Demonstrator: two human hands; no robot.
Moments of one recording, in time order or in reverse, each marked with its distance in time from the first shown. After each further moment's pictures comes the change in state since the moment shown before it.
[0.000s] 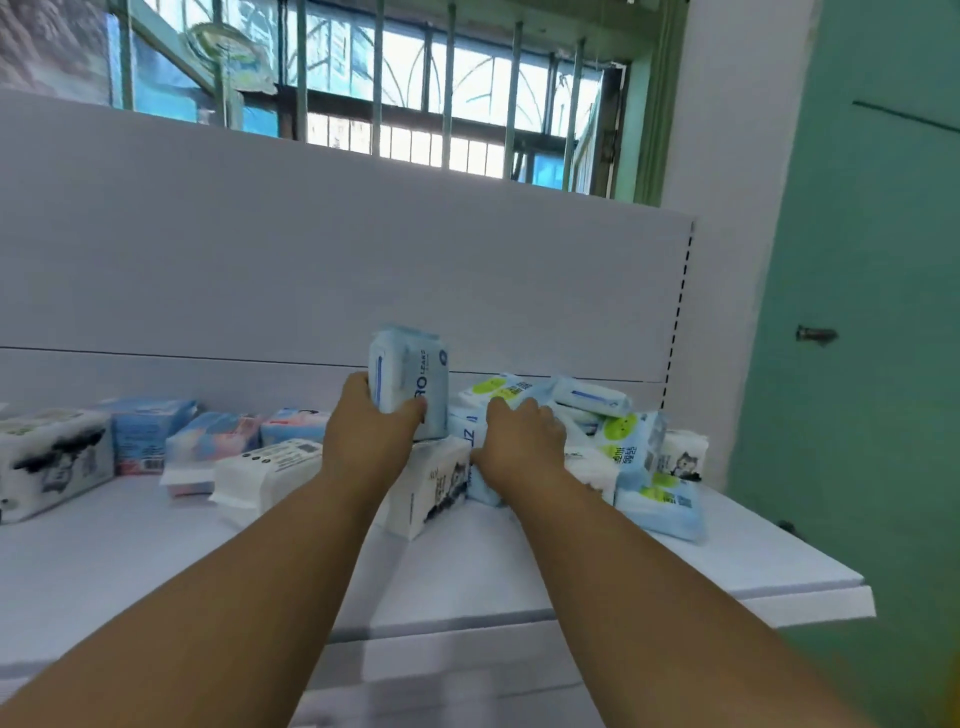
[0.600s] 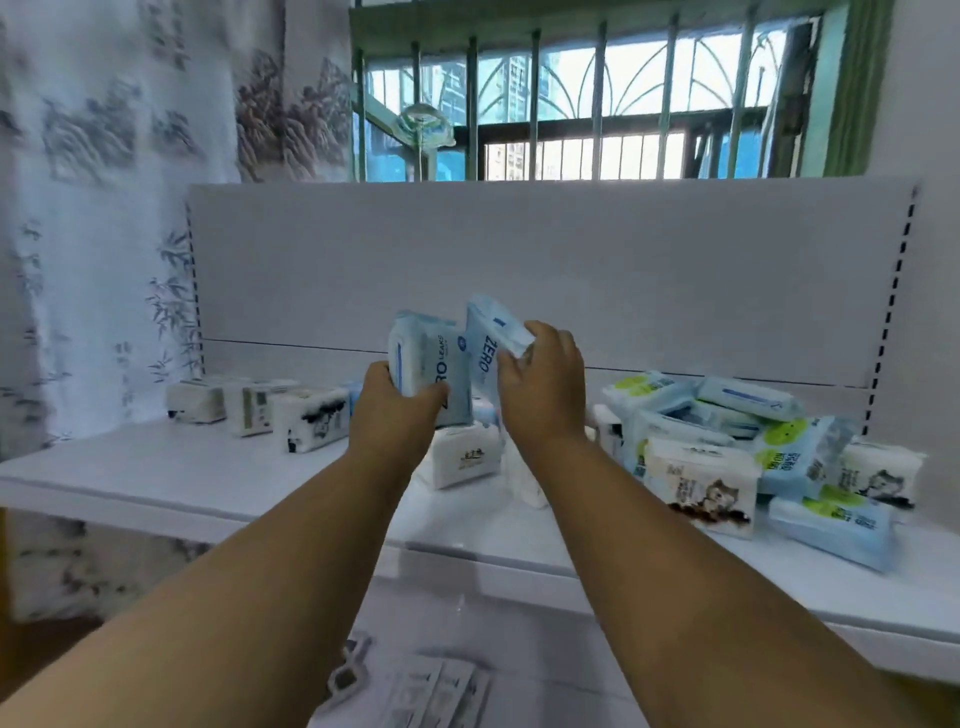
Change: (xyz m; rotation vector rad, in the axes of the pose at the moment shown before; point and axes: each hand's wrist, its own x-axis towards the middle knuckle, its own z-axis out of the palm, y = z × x) left_hand -0.060 0.033 -0.109 0.095 0.318 -0.046; right_hand -0.054 -0.099 -0.055 0.989 0.402 -0.292
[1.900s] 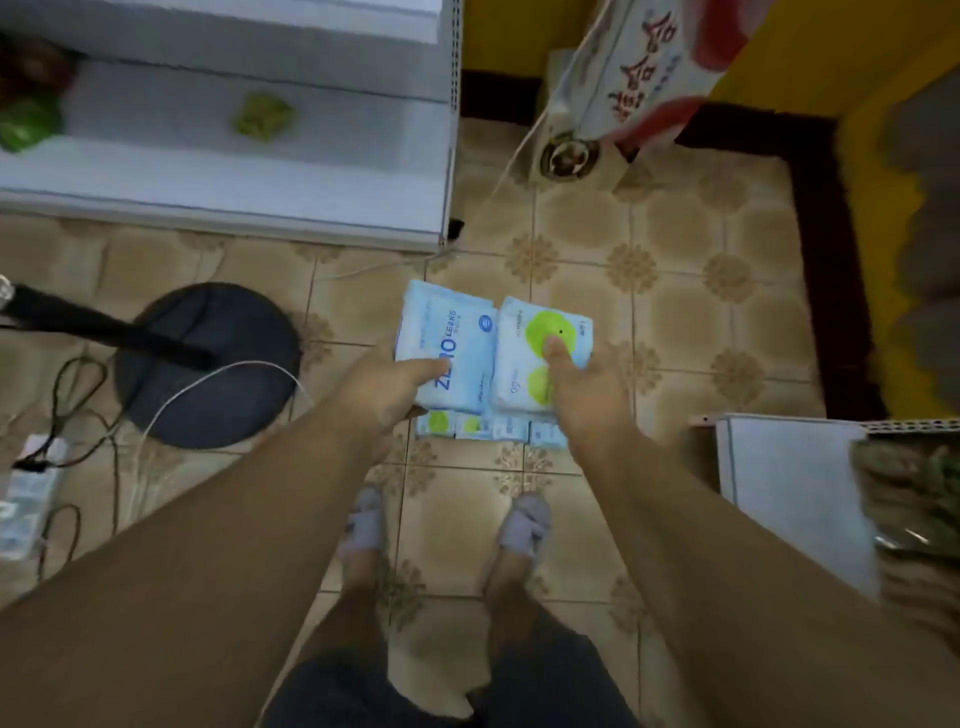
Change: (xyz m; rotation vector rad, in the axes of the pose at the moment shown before) left_hand -0.457 -0.528 -0.783 -0.276 1.046 -1.215; right_hand -0.911 -0.324 0.452 0.179 -1.791 0.505
